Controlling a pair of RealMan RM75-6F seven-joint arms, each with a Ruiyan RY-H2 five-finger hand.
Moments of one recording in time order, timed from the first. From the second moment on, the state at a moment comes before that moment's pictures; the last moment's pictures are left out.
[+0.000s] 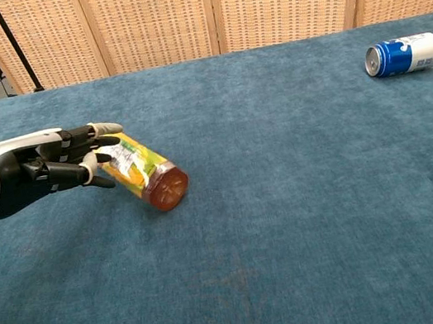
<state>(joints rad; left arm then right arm) -0.61 -1.39 -0.25 -1.81 0.90 0.77 -0.31 0.10 -1.21 0.13 -1.40 -1.59 1.67 0.31</state>
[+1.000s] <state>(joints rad) -0.56 -1.30 -0.29 -1.80 0.89 0.86 -0.36 0.11 -1.21 0.12 -1.40 -1.58 1.64 0.30</state>
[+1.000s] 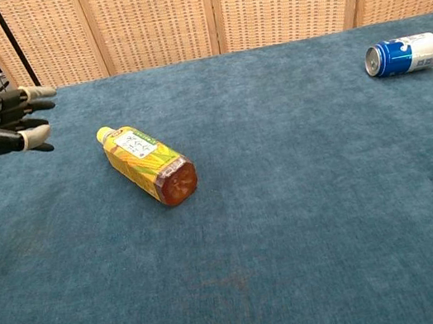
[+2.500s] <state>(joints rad) -0.83 -1.68 -0.37 -1.68 0.60 0.88 -0.13 0.12 -1.20 0.14 -1.39 -1.54 1.61 0.34</state>
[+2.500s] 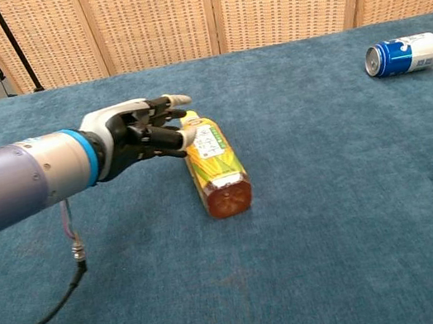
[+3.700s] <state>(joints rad) -0.64 -1.26 -0.39 -1.94 0.87 0.94 -0.13 0.11 -1.21 0.13 -1.40 -1.58 1.63 0.31</state>
